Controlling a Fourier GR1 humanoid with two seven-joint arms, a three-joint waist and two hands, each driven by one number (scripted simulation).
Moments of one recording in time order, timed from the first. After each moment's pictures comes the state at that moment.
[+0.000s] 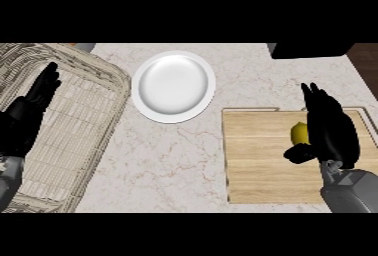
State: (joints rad) left arm -0.23 0.66 -0.21 -1.58 0.22 0.27 0.14; right arm -0.27 -0.48 0.35 -1.67 0.87 0.03 0.79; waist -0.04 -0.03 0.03
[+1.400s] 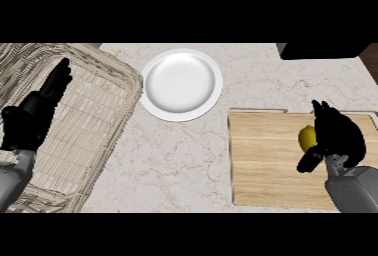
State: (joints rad) left arm -0.30 0.66 -0.28 -1.54 0.24 0.30 0.12; right arm -0.26 -0.47 0.27 -1.58 0.80 0.28 0.92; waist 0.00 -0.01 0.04
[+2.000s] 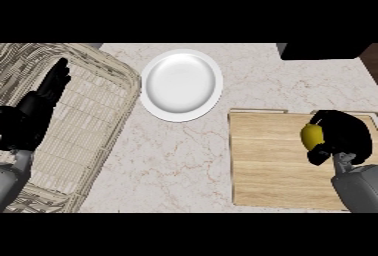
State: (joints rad) left arm -0.30 0.68 -0.28 -1.53 0.28 0.30 0.10; right arm -0.26 -0.50 0.25 -1.50 0.85 0.22 0.82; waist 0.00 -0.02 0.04
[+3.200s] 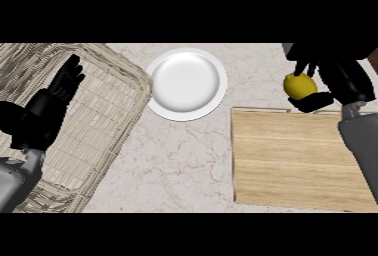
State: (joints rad) left arm -0.34 0.67 -0.35 -1.58 0.39 0.36 0.13; right arm -0.59 -0.50 0.11 -1.22 0.67 -0.01 0.03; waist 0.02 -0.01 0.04
